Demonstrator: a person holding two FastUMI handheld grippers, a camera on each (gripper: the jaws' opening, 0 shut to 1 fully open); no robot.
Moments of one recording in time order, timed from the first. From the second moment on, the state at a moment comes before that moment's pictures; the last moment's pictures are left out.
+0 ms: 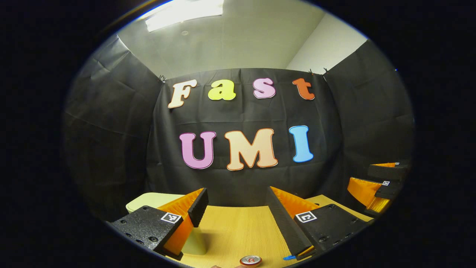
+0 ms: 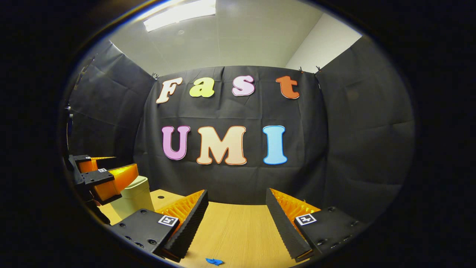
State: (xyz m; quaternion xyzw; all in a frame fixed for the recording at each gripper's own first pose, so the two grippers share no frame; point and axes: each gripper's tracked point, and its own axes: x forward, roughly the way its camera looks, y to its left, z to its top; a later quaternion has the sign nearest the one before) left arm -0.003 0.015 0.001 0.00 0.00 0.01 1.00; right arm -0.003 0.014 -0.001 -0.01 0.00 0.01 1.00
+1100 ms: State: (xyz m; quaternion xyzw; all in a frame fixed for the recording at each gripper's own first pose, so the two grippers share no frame) left arm 0.022 0.088 -0.008 0.03 0.02 0.14 0.99; right arm 0.018 -0.002 -0.027 -0.01 0.02 0.06 1.00
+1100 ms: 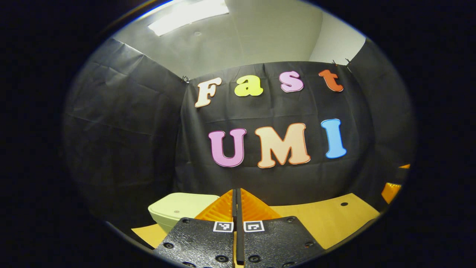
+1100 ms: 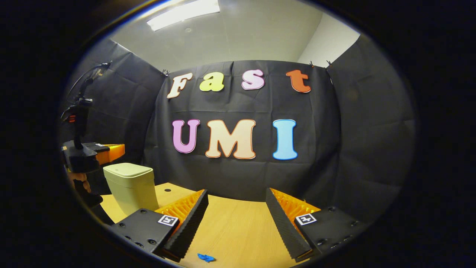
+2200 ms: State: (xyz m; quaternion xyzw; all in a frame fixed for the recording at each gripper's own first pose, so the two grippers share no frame) left arm 0.052 0.239 -0.133 -0.02 0.14 0.20 0.97; right arm 0.057 0.059 -0.055 -0.03 0.07 0.04 1.00
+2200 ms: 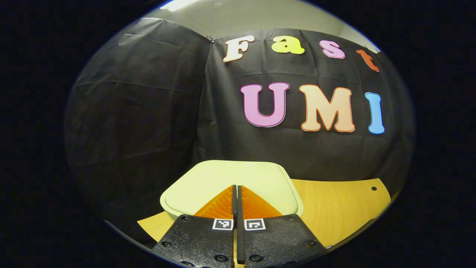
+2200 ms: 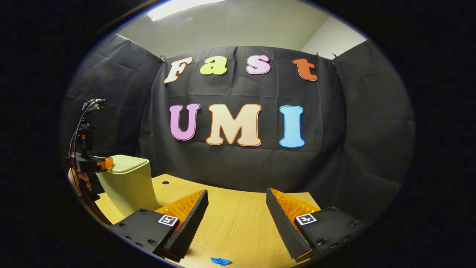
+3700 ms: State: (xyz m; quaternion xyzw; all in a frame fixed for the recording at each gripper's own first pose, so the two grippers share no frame) left arm -0.020 0.174 -0.041 -0.02 0.04 0.12 0.99; right arm 0.056 0.080 -0.238 -0.06 0.26 0.10 0.96
